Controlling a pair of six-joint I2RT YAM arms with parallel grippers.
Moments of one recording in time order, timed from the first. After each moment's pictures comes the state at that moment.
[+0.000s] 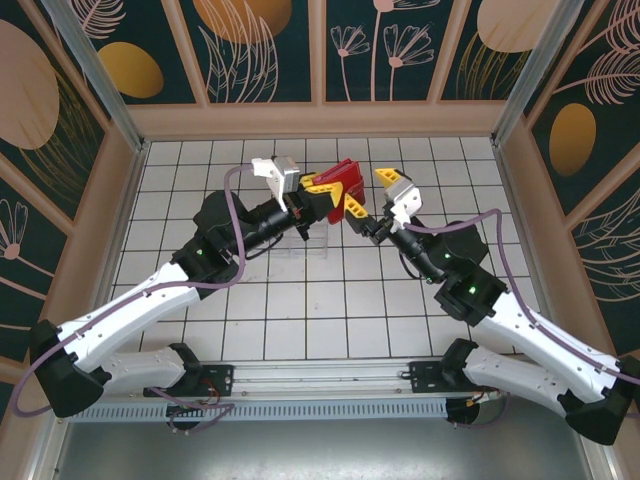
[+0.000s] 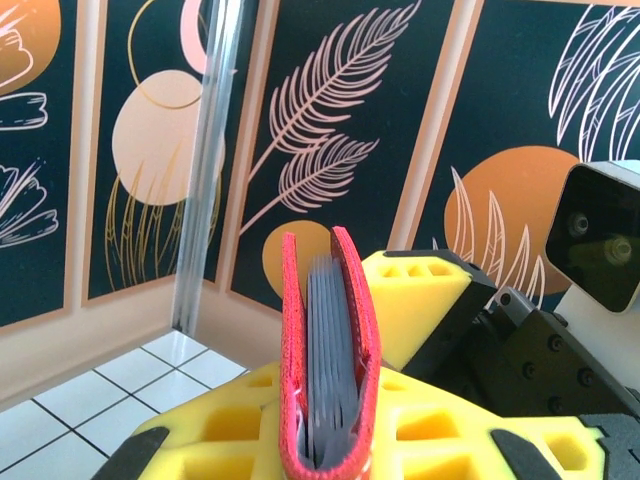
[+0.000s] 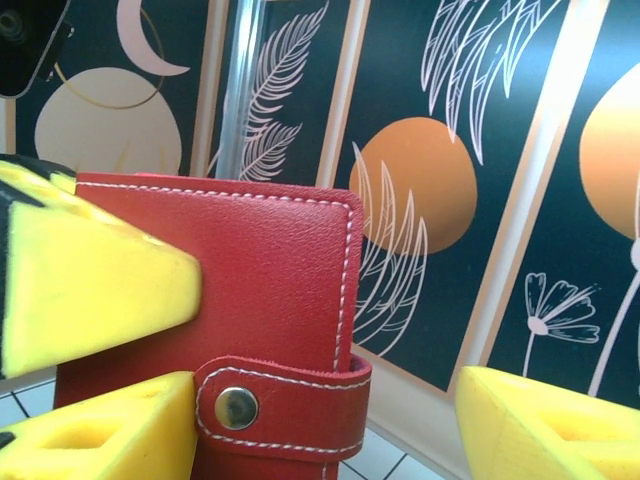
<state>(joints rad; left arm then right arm) -0.87 1.16 1.06 0.30 0.22 -0.29 0.88 0.84 0.84 0.23 0.15 -0.25</state>
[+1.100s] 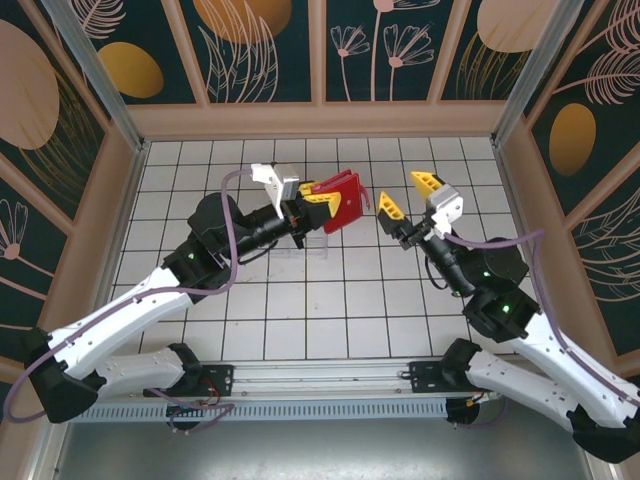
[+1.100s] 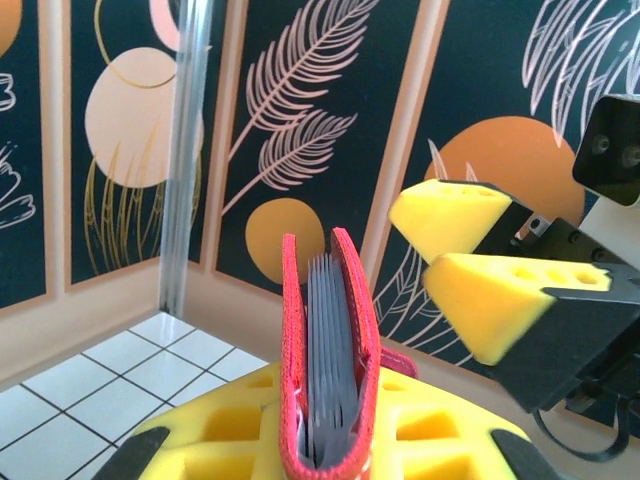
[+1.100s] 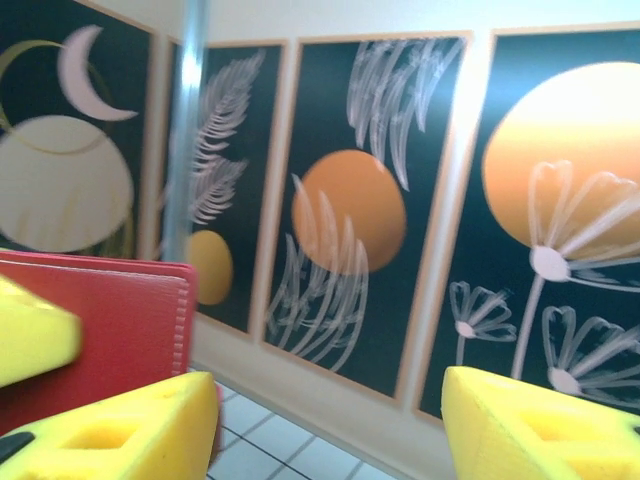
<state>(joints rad) -0.88 1.11 1.06 0.21 0.28 -0.25 0.87 0.65 0.85 0.11 0.18 -0.24</state>
